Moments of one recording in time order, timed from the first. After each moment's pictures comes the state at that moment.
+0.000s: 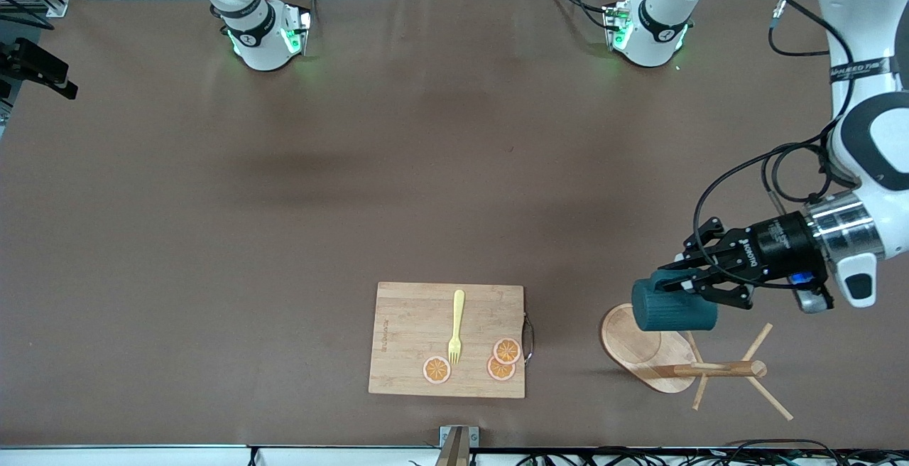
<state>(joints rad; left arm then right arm) -0.20 0.47 0.22 -1.41 -1.18 1.85 -1.06 0.00 -0.13 -0.09 -1.57 -0.03 1.39 -0.06</state>
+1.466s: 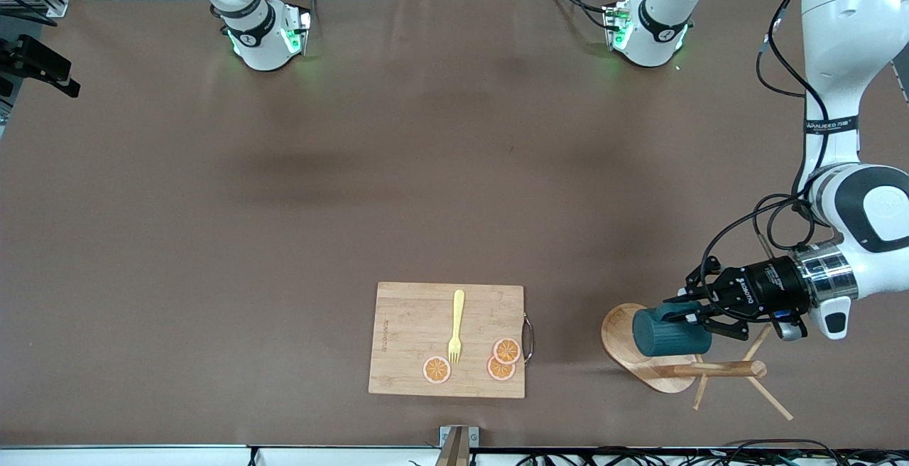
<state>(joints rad) -0.11 0.63 0.21 -1.38 -1.34 1.81 -0.89 0.01 -0.13 -0.08 -1.58 -0.03 1.40 -0.06</state>
